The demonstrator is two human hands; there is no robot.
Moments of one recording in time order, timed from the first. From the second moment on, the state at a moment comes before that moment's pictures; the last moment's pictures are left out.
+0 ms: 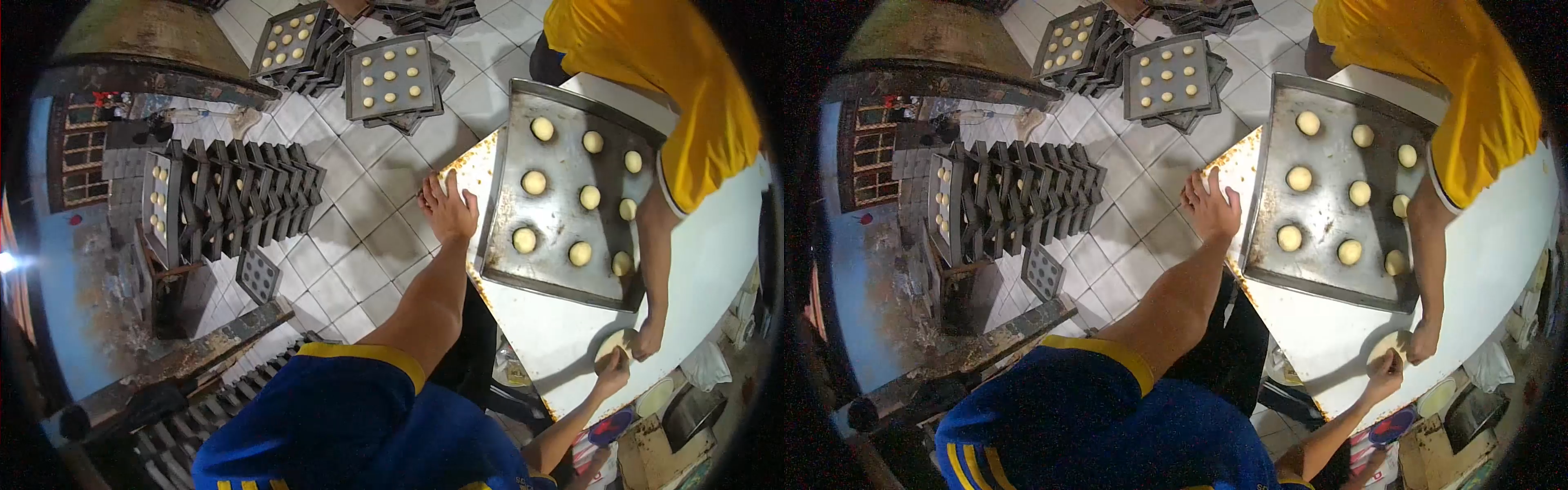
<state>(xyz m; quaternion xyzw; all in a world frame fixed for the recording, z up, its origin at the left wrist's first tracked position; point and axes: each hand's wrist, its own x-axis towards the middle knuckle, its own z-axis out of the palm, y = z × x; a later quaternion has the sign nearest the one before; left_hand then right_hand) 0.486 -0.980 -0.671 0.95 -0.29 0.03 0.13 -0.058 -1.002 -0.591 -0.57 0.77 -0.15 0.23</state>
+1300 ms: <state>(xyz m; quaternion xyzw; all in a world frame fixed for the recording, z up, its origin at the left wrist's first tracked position) 0.489 -0.982 -0.697 0.94 -0.32 0.03 0.10 0.330 -1.107 -0.639 -0.89 0.41 -0.16 0.07</state>
